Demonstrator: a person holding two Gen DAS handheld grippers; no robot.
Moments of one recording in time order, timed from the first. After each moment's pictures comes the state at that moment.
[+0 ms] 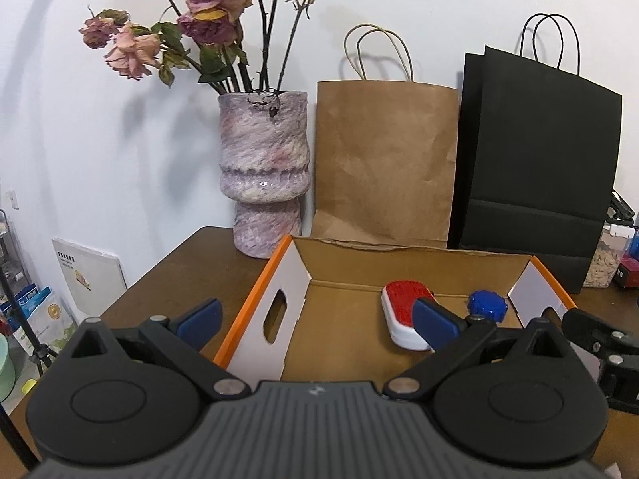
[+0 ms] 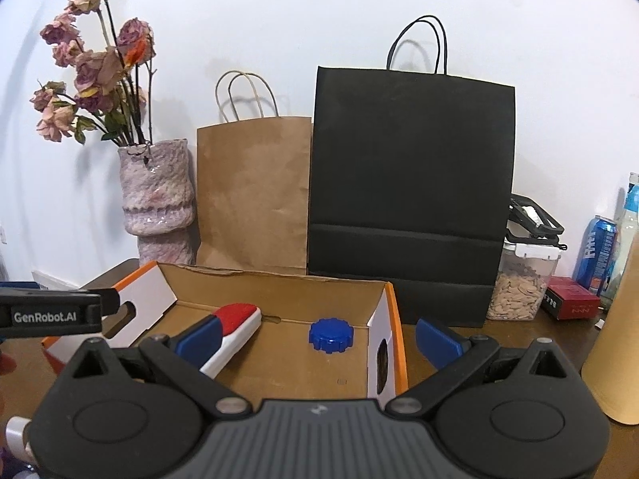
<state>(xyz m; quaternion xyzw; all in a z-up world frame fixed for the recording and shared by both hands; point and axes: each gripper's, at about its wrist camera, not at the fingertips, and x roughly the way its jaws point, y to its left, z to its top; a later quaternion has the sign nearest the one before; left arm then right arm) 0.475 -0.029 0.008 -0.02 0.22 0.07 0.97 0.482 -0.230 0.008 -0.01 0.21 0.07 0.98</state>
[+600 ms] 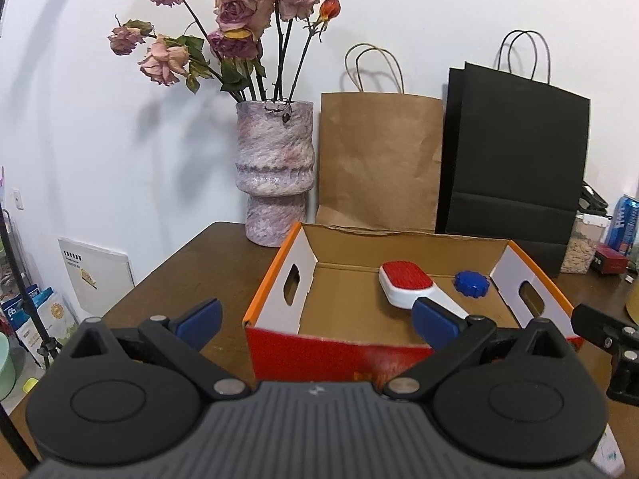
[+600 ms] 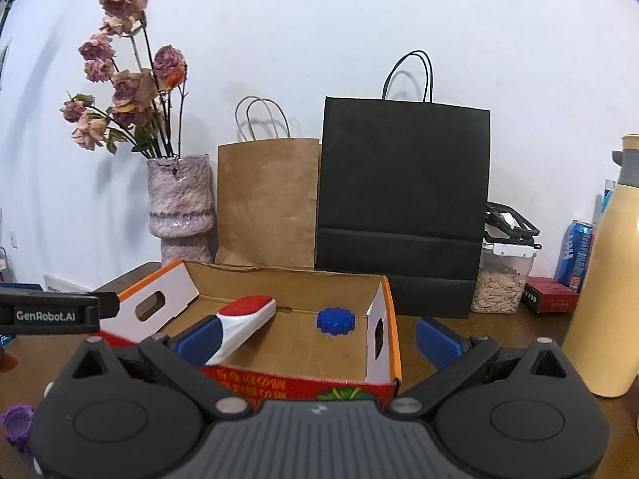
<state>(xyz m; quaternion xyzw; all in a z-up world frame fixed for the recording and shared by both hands) 0.402 -0.021 0.008 -0.03 0.21 0.06 0.98 0.403 -0.232 0.011 -0.01 0.18 0.07 0.98</state>
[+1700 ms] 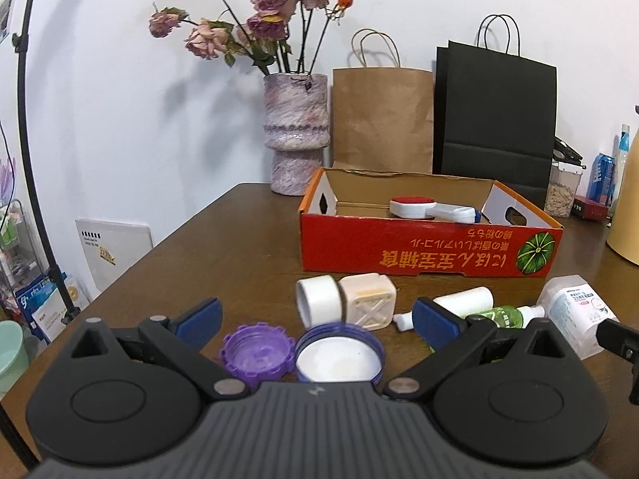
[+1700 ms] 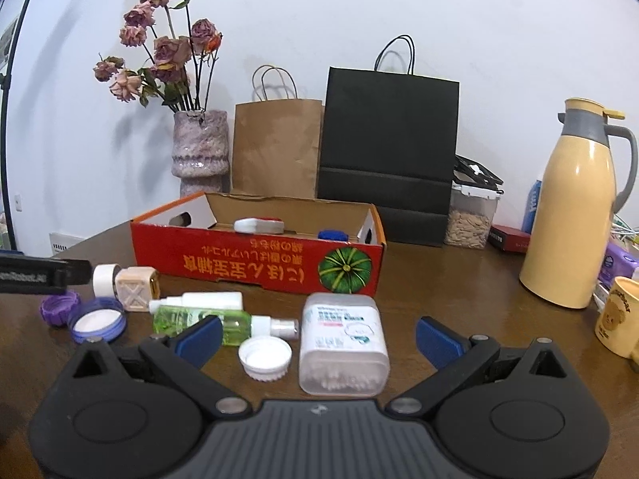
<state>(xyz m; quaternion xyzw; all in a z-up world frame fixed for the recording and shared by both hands) 0.286 0.009 -0.034 -0.01 0.22 0.05 0.97 0.273 -0.235 -0.034 -0.03 0.21 0.05 0.98</state>
